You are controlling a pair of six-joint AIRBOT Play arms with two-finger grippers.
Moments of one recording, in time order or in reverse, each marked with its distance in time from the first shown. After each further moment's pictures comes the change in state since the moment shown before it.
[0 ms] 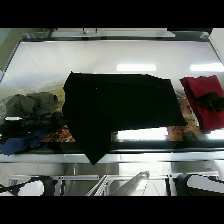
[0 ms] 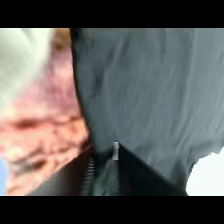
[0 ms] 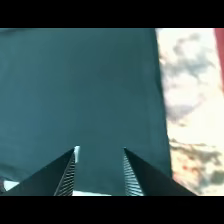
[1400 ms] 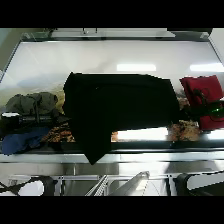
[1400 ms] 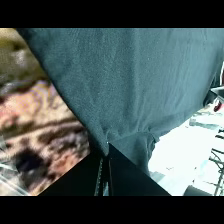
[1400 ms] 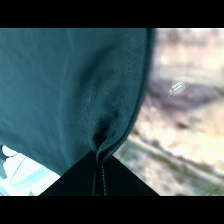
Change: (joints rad) left arm -0.003 0.001 0.066 -0.035 -0.157 0.009; right arm 0.171 -0.313 0.037 -0.182 0.043 0.030
